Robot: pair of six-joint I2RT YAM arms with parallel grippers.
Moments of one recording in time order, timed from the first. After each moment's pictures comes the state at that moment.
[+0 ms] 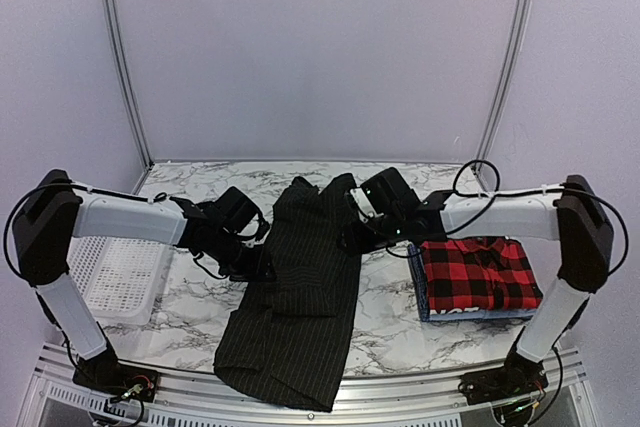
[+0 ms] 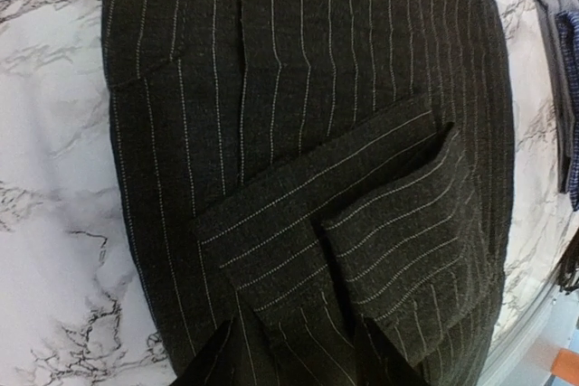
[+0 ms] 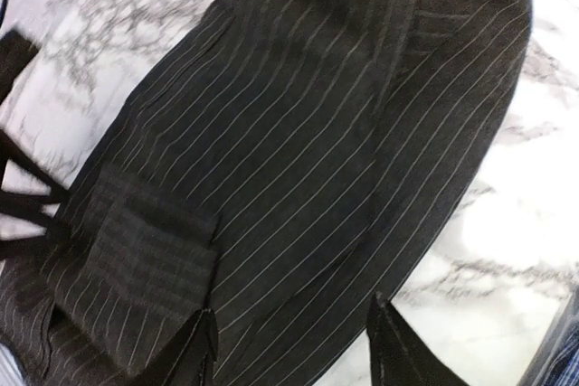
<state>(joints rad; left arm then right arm) -0.76 1.69 1.01 -0.40 0.22 -0.57 0.83 1.65 1.08 -0.27 0.01 0.37</state>
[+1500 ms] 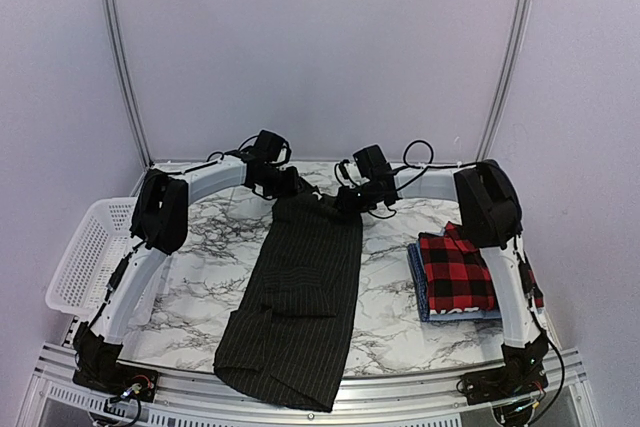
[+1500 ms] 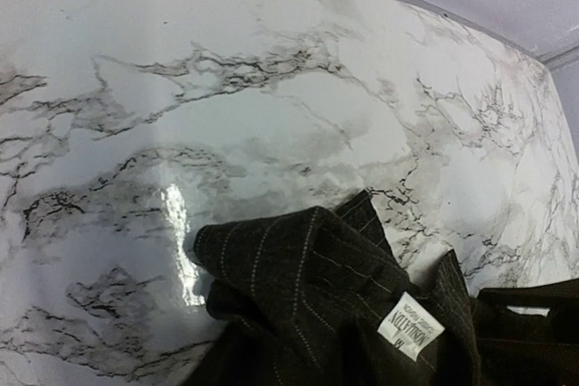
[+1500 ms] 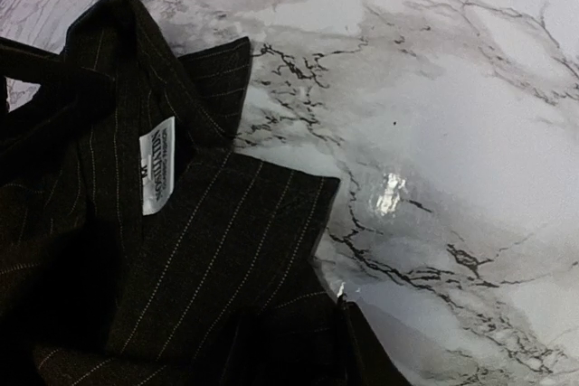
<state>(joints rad) -0.51 2.67 2.35 -0.47 0.18 -0.47 0.51 2.39 1.81 -0.25 -0.17 0.26</state>
